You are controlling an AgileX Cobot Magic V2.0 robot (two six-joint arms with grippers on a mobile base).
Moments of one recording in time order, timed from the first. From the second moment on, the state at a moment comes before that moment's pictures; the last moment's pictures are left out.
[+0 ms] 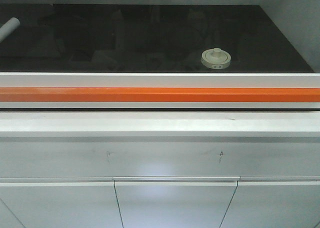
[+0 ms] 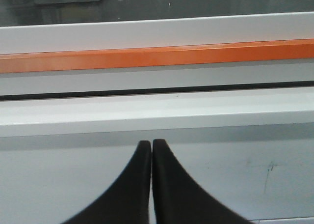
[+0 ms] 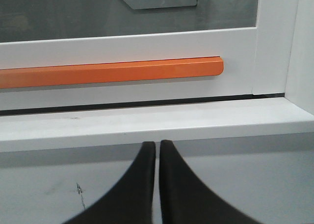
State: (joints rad) left arm 0.00 -0.01 0.03 0.11 0.14 -0.06; right arm -0.06 -0.01 0.03 -0.01 0.12 0.03
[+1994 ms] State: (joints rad) left arm 0.00 0.31 -0.47 0.09 -0.07 -0.11; right arm -0.06 0.26 -0.40 0.00 -0.13 0.03
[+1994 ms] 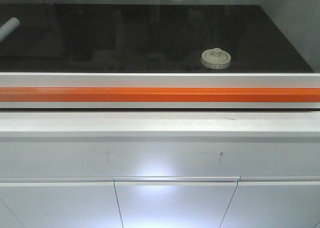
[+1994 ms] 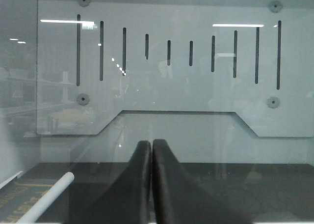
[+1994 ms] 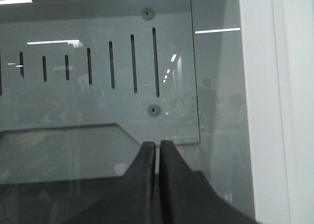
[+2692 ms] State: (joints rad) left arm 0.00 0.85 -0.60 0.09 -0.11 -0.11; right arm -0.06 0.78 -0.62 0.00 -0.07 0.03
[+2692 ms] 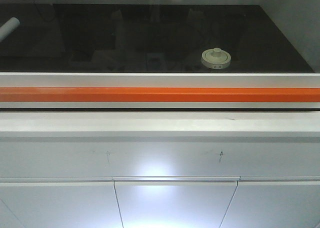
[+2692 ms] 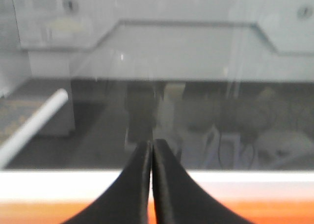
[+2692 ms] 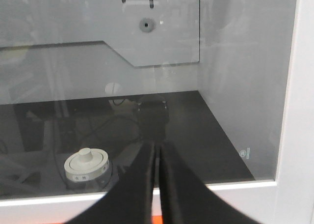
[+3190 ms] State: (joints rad) left arm 0.00 0.82 -0.20 0.18 -0.61 -0.11; right arm -0.06 0.74 -0.22 -0.13 -0.42 0.03
